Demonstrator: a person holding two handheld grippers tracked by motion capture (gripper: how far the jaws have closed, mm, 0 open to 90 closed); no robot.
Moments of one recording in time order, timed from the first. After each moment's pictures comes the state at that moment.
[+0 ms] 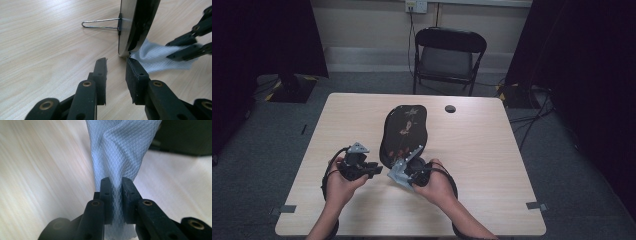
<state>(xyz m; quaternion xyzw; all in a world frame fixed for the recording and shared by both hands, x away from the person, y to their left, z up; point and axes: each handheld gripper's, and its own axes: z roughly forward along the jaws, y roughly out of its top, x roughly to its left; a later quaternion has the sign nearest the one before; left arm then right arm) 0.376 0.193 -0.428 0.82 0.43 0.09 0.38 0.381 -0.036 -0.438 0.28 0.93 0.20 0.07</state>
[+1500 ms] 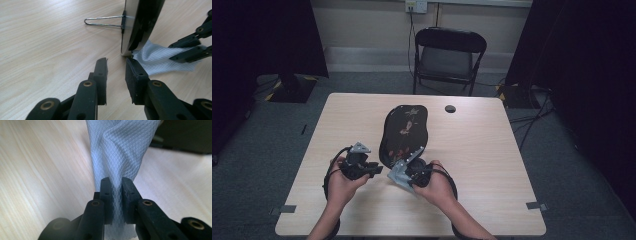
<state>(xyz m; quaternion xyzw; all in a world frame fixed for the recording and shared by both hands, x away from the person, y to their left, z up) 0.380 0.190 -0.432 0.82 0.43 0.09 0.37 0.382 -0.038 -0.445 0.29 0.93 0.21 0.06</state>
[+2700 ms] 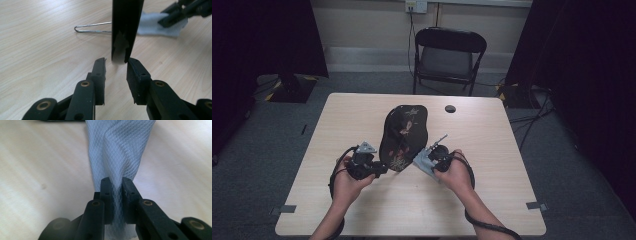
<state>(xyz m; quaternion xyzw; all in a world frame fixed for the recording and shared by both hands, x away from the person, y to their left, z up) 0.383 0.175 -0.433 0.82 0.41 0.09 0.38 0.426 -0.097 -0.450 0.38 0.90 0.18 0.09</state>
